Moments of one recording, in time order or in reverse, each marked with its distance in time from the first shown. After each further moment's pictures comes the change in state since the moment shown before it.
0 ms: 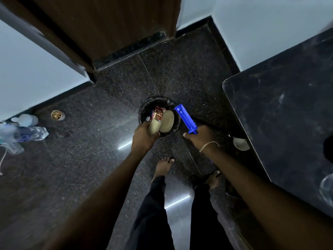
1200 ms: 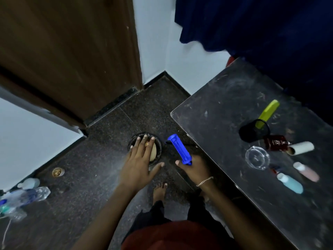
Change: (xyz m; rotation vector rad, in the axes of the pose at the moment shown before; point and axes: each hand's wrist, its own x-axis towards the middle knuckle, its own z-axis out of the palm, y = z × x) left_hand -0.186 0.124 -0.094 0.536 0.155 0.781; right_hand -0.221 -0.007 -0.109 0.413 0.207 -0.152
